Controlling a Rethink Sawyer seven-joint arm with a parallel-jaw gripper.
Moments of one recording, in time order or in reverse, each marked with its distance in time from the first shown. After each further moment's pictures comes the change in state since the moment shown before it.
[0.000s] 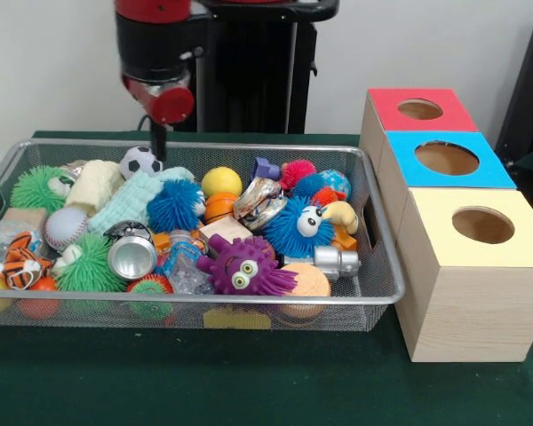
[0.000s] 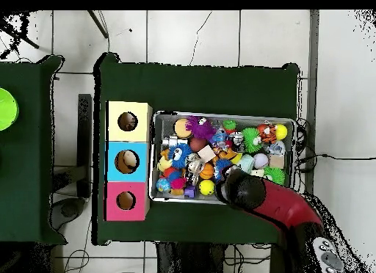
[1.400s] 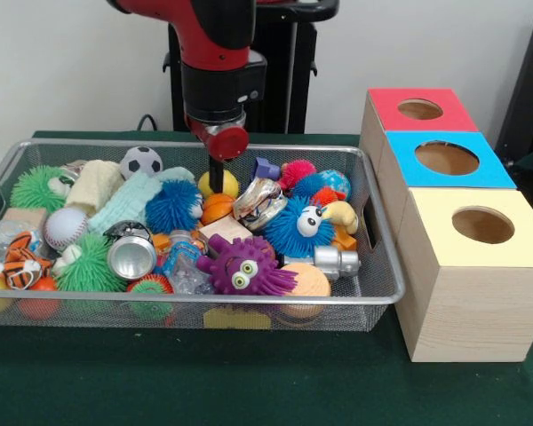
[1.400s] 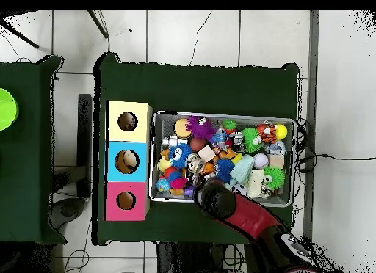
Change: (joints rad) arm 0.004 0.132 0.051 0.168 0.183 -0.326 0.000
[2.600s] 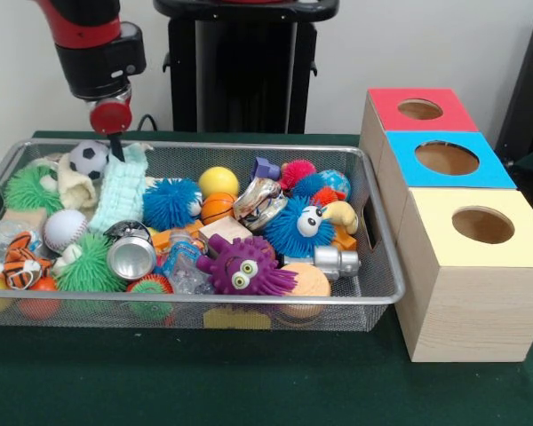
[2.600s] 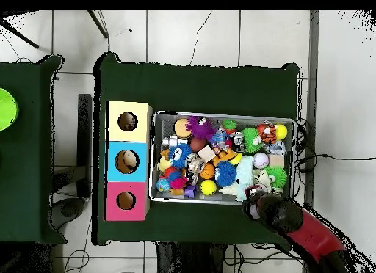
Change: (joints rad) arm -0.377 -0.039 0.089 -0.084 -0.256 0.240 0.000
